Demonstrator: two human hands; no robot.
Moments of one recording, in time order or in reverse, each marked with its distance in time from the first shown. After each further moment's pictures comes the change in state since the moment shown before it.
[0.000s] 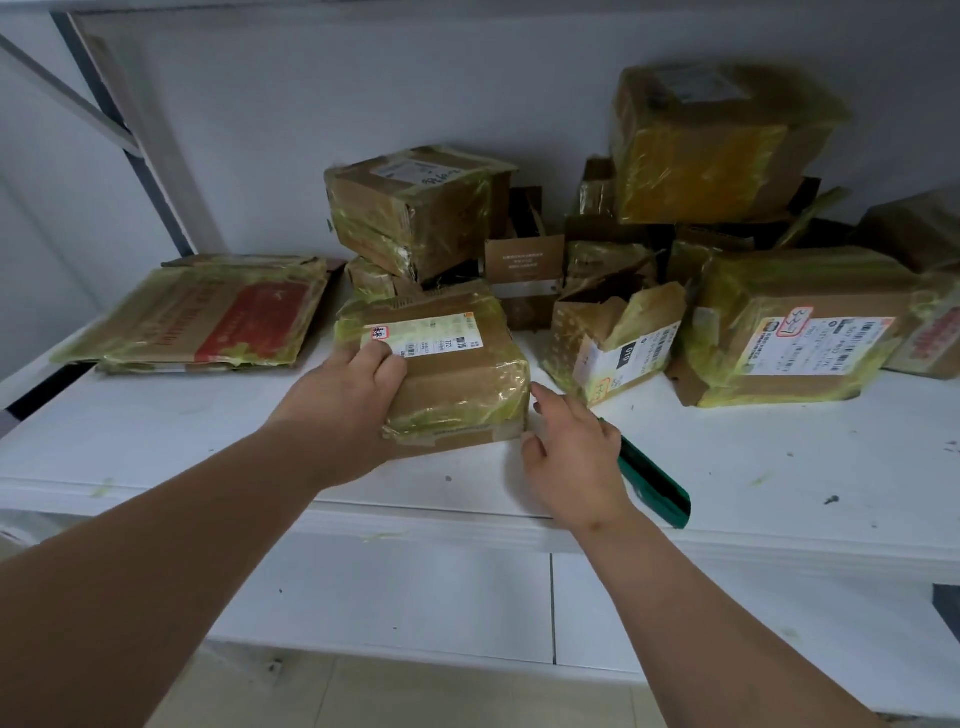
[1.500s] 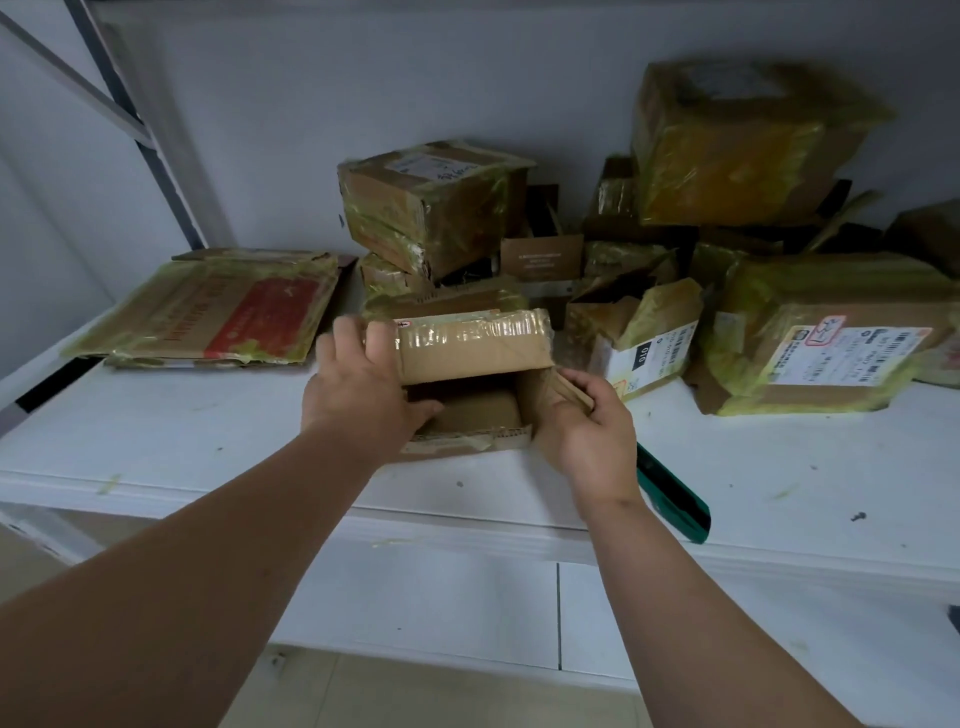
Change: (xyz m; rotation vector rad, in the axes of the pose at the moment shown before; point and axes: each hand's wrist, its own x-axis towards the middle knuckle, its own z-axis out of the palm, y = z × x) left_hand 0.019 0.017 0.007 -0.220 0.120 -0.491; right_hand 0.018 -0.016 -0.003 0.870 0.179 0.372
